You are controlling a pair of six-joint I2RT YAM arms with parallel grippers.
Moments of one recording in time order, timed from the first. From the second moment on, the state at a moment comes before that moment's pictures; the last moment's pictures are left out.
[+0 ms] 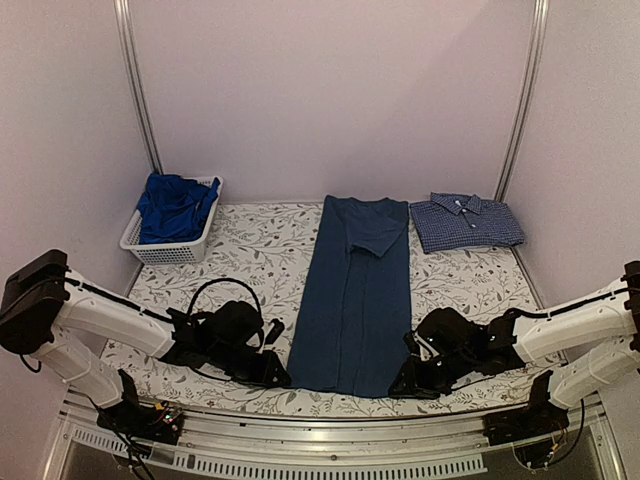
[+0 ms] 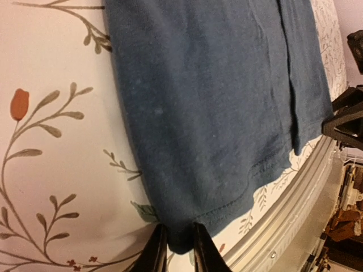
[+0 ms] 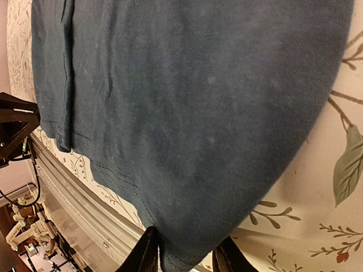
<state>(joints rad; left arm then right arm) -1.05 1.47 0.51 0.03 0.25 -0.89 1.08 1.33 0.47 -0.14 -0.25 1.11</state>
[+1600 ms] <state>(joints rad) -0.68 1.94 1.23 -0.09 0.24 -0.50 0.46 1.76 1.05 -0.26 -0.23 0.53</state>
